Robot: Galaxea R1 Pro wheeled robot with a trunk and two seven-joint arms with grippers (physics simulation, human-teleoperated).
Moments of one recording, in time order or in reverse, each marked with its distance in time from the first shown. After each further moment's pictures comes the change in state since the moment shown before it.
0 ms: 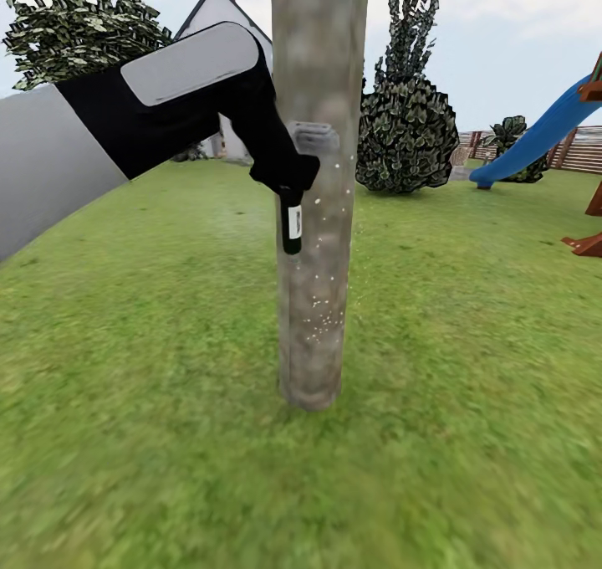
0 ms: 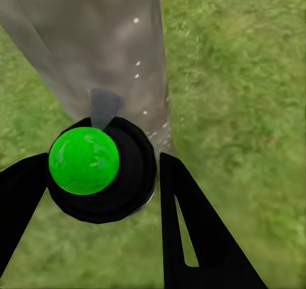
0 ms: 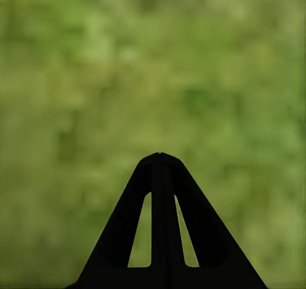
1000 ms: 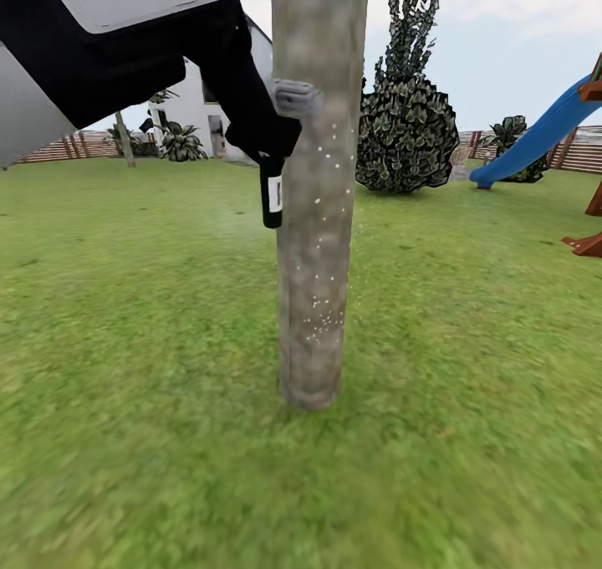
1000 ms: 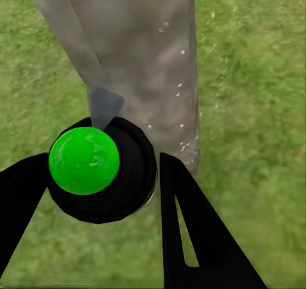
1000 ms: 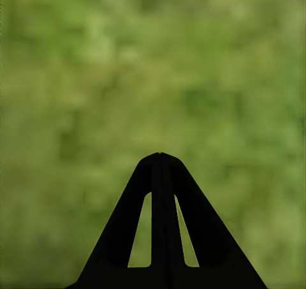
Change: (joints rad) left arm -0.149 0.054 -0.114 -0.015 0.089 0.000 0.003; right arm 0.000 0.000 0.000 0.000 0.000 0.000 0.003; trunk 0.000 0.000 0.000
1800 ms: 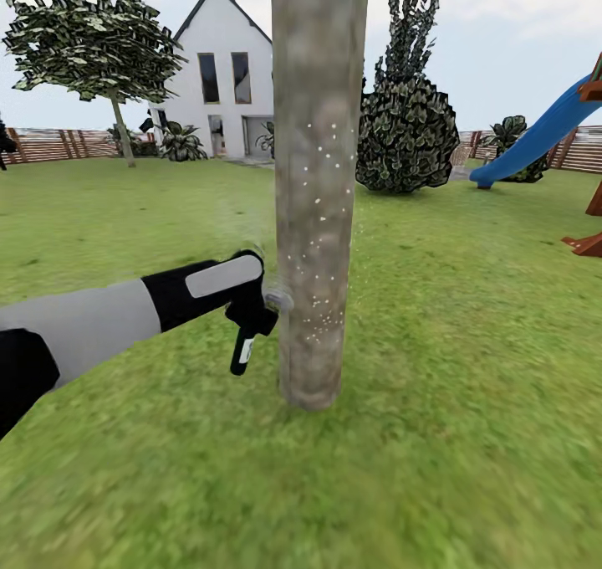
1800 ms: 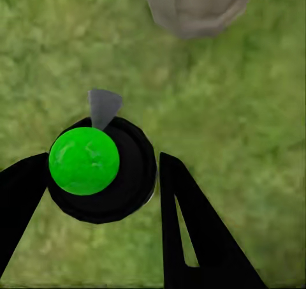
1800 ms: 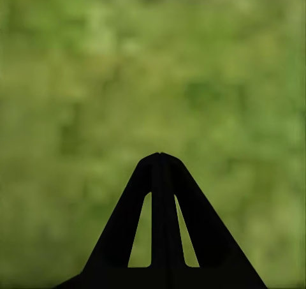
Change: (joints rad) left arm 0.669 0.019 -0.005 0.005 -0.244 0.000 0.114; right arm 0.000 0.001 0.006 0.012 0.000 0.000 0.002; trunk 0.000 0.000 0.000
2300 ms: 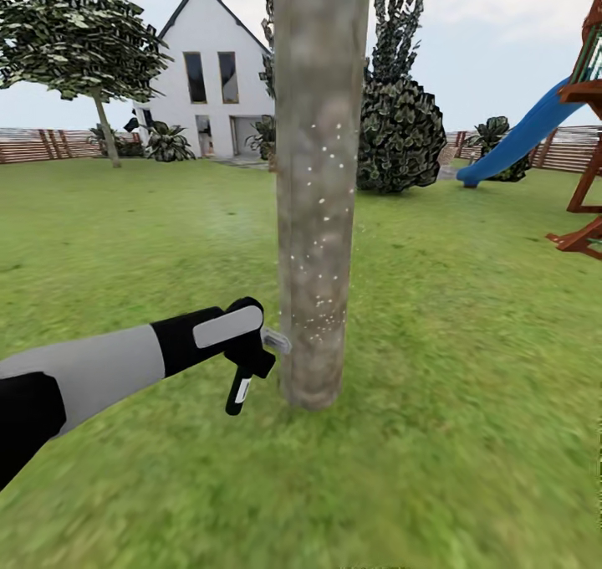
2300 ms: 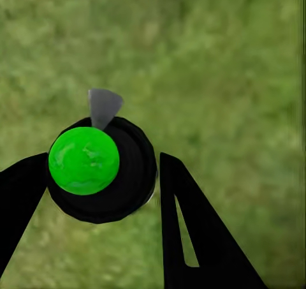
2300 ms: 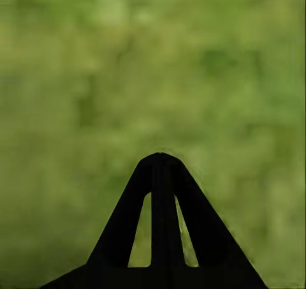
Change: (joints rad) left arm 0.186 0.007 0.010 0.007 -0.187 -0.001 -0.110; right arm 0.000 0.000 -0.001 0.015 0.000 -0.001 0.006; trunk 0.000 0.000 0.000
